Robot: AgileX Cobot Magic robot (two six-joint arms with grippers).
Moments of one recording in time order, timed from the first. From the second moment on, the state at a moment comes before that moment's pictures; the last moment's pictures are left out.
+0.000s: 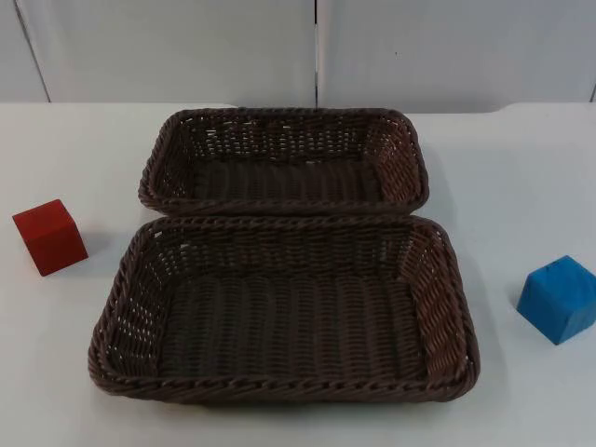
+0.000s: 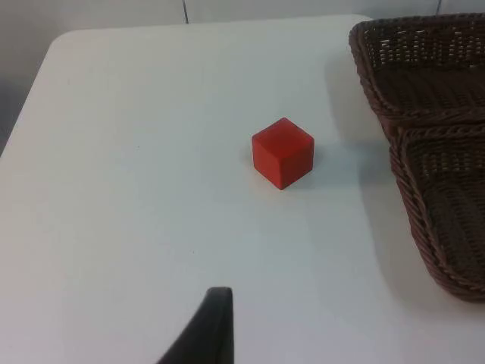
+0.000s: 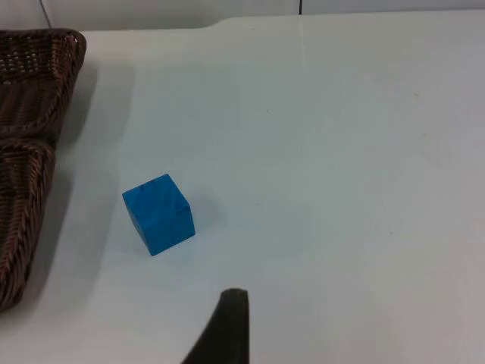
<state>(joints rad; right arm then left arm) 0.04 0.00 -0.52 -0.06 1.09 0.04 -0.01 0.01 -0.50 -0.02 1.07 0.03</state>
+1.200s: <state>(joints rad) 0.04 0.00 -0.52 -0.06 1.09 0.04 -0.01 0.43 -0.54 -0.13 0.89 0.02</state>
